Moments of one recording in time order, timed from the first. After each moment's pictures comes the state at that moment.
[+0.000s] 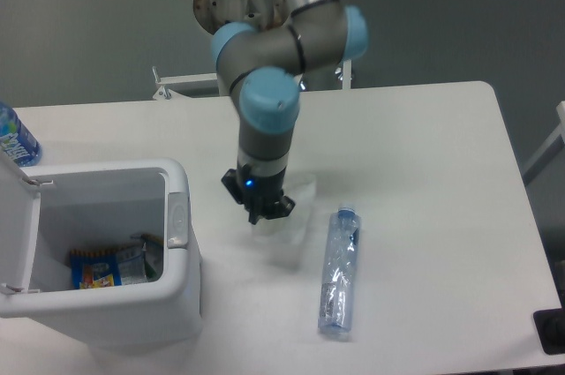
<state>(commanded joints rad) 2.43 -1.79 -1.77 -0.91 1.30 0.87</state>
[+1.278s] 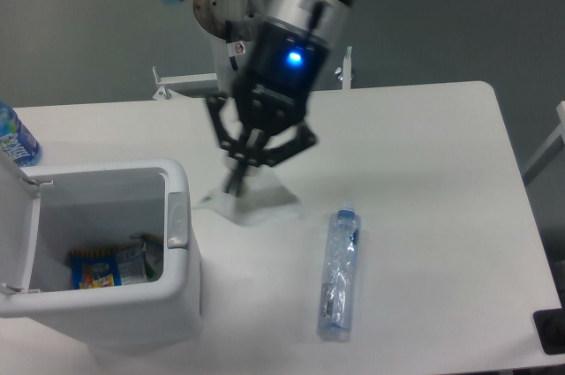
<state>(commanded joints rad) 2.38 -1.70 -1.48 -0.88 0.81 0.27</state>
